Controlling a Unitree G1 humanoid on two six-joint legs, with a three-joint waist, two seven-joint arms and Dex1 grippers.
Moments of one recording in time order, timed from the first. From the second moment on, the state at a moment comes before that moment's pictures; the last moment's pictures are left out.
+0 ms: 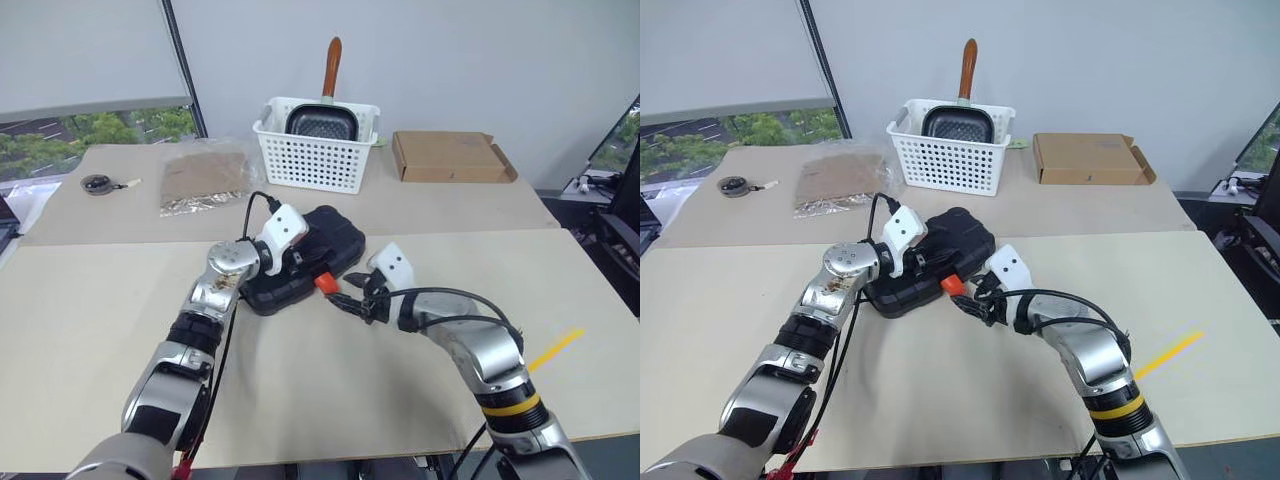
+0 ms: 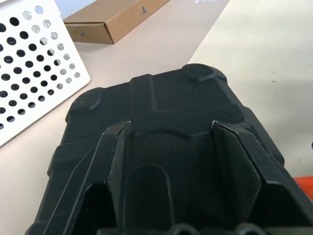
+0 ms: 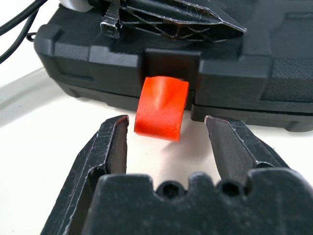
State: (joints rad) left arm -0.73 0.30 -0.18 0.49 -0.03 0.07 -0.78; right arm -0.39 -0.35 0.24 -0.30 0.25 0.80 0.52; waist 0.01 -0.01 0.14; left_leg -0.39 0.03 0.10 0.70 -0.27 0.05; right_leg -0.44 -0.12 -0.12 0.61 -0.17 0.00
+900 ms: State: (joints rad) left arm -0.71 0.31 -0.17 0.45 -0.03 0.07 -0.76; right arm -0.39 -0.24 0.30 -0.34 0.20 0.96 0.34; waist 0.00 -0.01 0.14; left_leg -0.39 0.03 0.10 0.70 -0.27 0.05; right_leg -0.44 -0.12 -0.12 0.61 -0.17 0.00
